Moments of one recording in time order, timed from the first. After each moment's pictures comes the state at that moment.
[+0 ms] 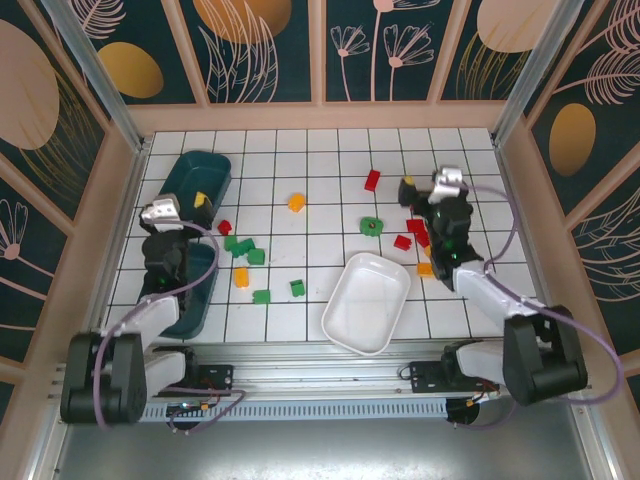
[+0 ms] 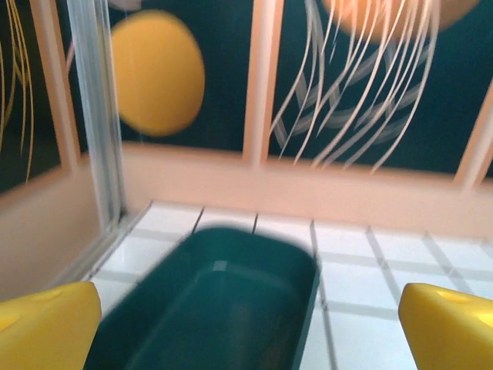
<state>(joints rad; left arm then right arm) -0.01 1.06 0.33 0.86 -0.09 -0.11 0.31 1.19 0.72 0.38 0.30 0.16</state>
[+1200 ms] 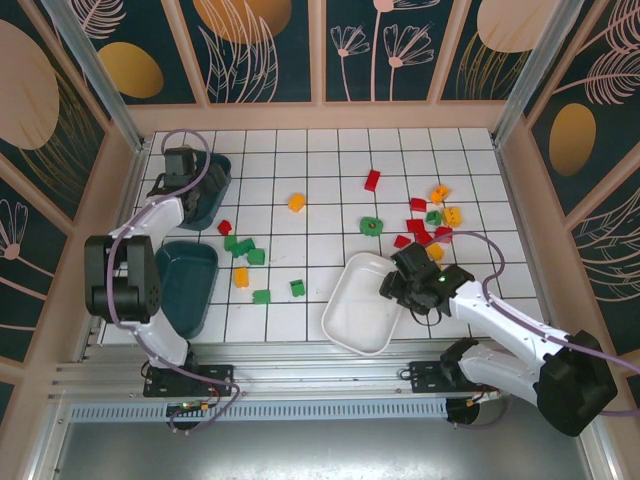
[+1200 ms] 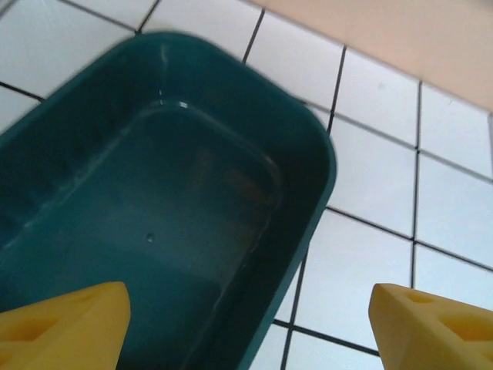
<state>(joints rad) -0.02 1.76 1.19 -0.15 -0.03 -0.41 0.65 1.02 0.56 -0.71 0.04 1.01</state>
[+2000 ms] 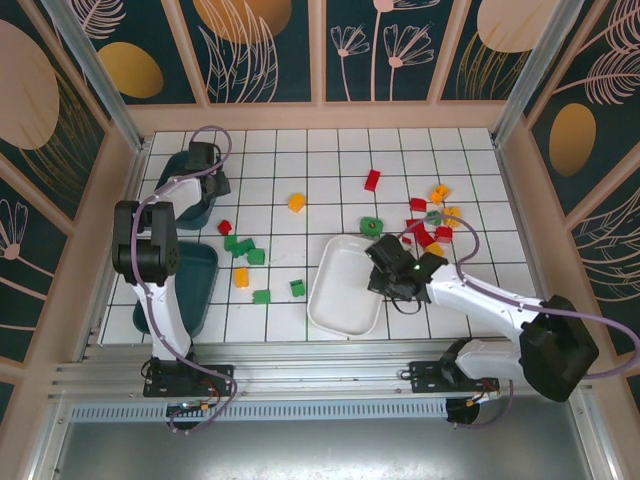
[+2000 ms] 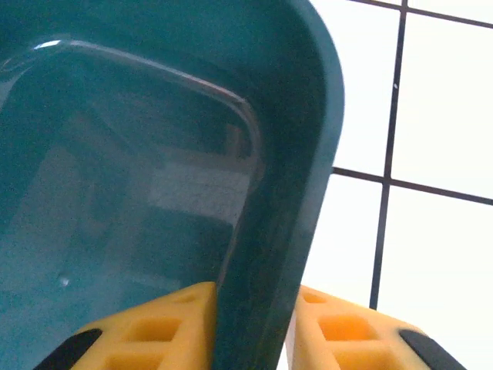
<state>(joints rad) -0.05 2.07 1.46 -0.28 -0.11 -0.25 0.77 1.25 0.76 -0.64 0.18 0.96</state>
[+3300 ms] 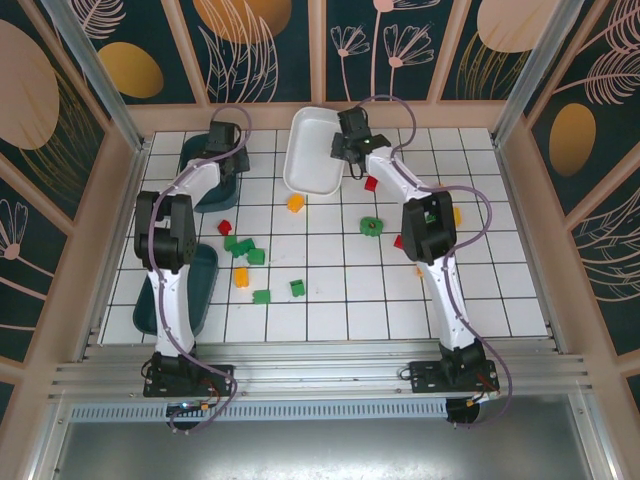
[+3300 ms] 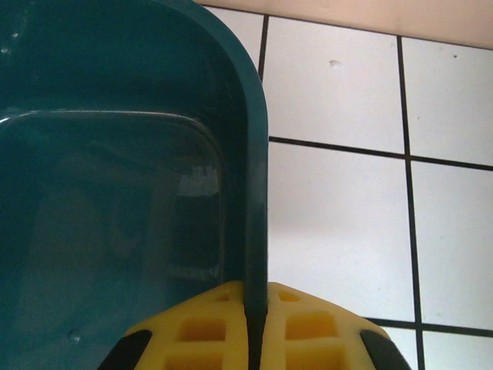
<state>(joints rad) -0.14 2.24 1.77 -0.30 -0.09 -0.27 0.44 2.49 2.28 -0.55 0.13 0.49</state>
